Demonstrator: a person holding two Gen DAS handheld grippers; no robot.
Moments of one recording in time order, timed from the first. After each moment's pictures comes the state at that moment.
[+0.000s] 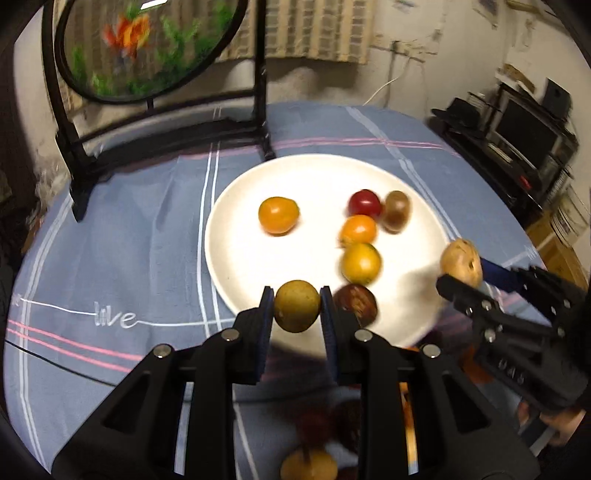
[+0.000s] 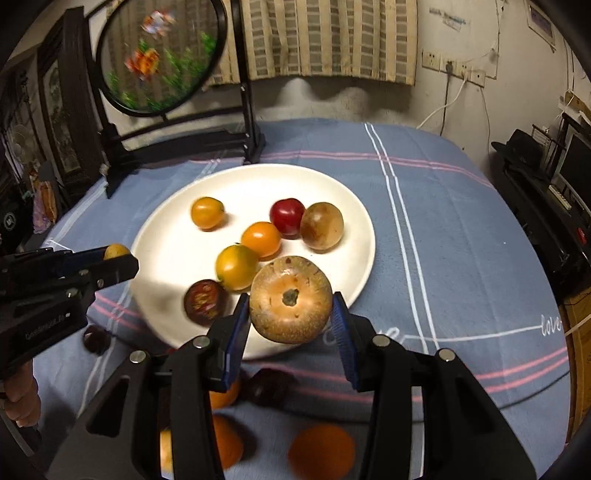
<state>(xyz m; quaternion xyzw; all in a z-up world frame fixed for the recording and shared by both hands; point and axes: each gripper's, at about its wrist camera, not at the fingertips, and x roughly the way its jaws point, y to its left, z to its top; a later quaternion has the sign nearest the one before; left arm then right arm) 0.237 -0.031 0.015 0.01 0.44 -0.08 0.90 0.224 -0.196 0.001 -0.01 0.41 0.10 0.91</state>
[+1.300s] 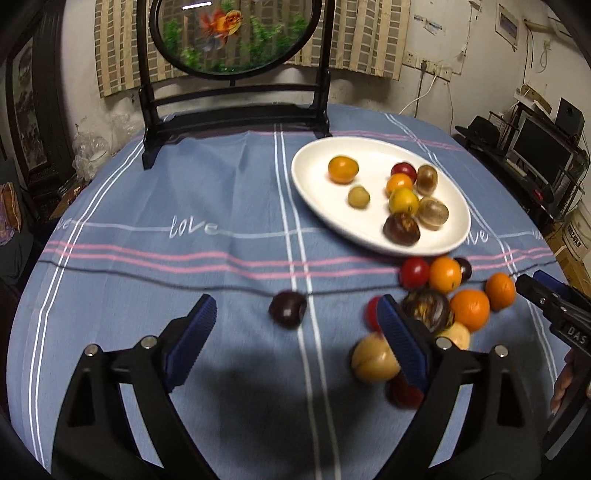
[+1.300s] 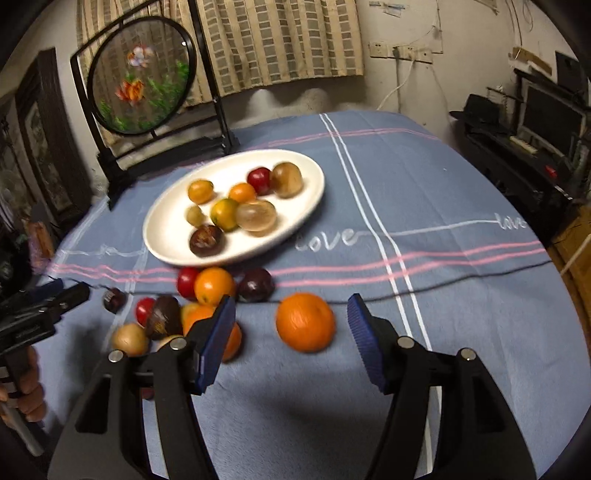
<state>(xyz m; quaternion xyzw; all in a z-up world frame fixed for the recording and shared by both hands) 0.122 0.034 0.007 -0.01 0.41 -0.03 0.91 0.111 -0.226 -0.006 0.06 0.38 0.05 0.92</state>
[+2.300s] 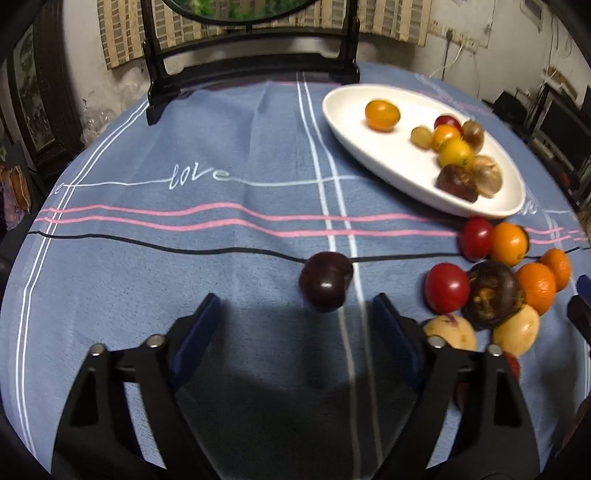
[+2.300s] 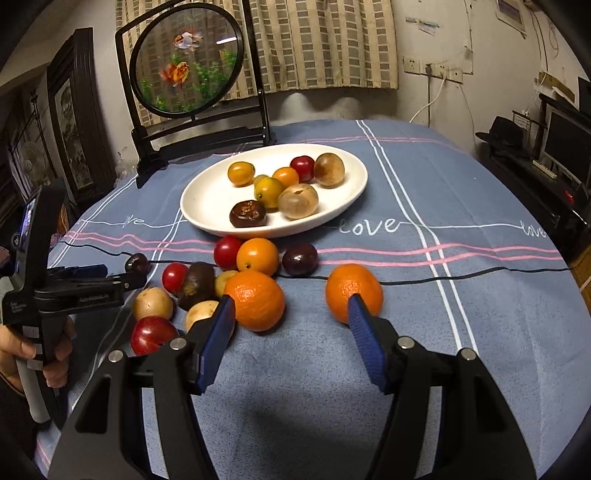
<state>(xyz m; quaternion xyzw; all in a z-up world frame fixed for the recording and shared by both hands) 0.152 0.045 -0.049 0.00 0.47 0.01 0.88 0.090 -0.201 -0.021 0.03 0.36 0.10 0.93</state>
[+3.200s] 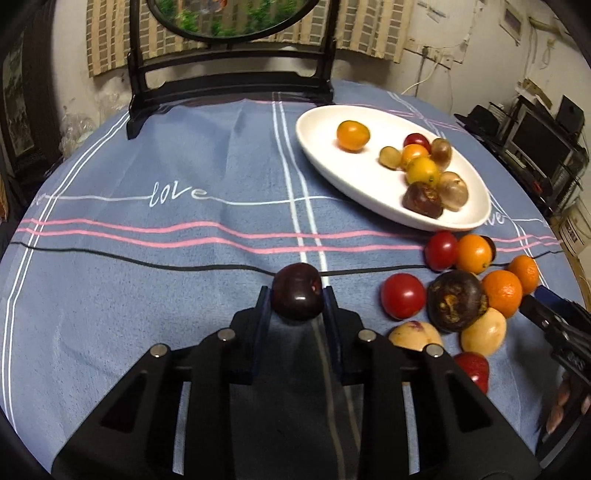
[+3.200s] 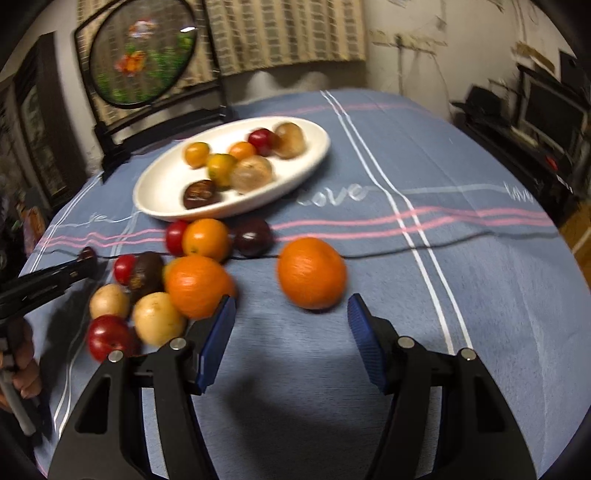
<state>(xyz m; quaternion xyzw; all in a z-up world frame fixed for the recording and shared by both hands) 0.143 0.045 -0.035 -0.03 0.43 -0.05 0.90 0.106 -0.221 -0.041 0.06 0.41 0.04 0.91</state>
